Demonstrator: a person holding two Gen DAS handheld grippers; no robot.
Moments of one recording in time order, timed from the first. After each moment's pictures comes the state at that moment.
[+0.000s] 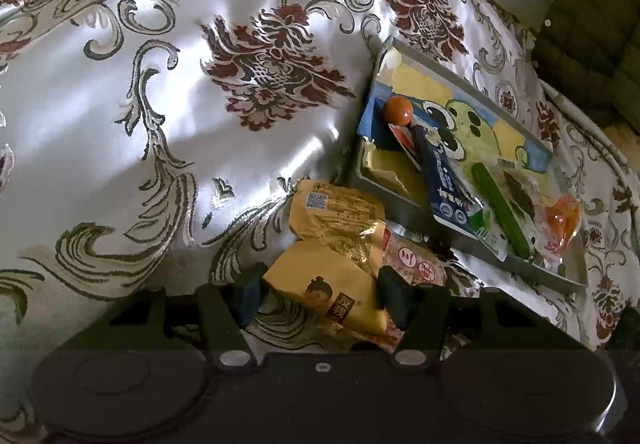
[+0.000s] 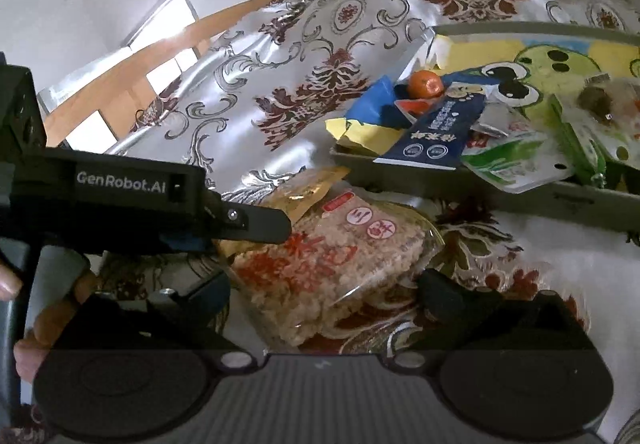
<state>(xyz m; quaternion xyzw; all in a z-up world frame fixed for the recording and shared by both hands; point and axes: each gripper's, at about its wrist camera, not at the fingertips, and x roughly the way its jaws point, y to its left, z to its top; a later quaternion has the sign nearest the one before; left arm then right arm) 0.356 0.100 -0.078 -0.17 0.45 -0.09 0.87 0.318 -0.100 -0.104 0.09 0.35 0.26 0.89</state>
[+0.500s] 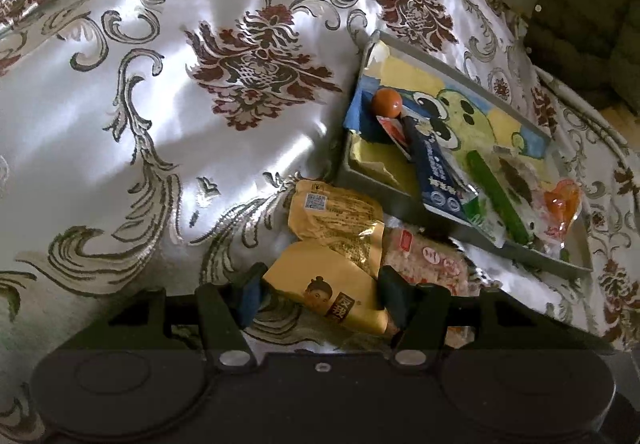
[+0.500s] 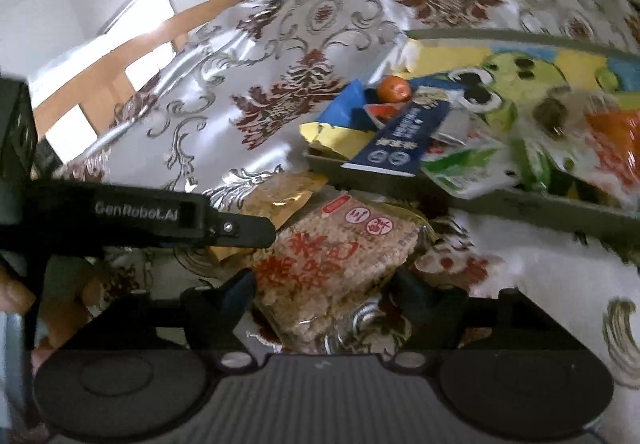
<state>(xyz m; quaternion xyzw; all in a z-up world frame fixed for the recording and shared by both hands) 0.353 0.090 -0.077 -0.15 0.45 -0.10 0.88 0.309 -0.112 -0.083 0.08 0.38 0.22 0.89</state>
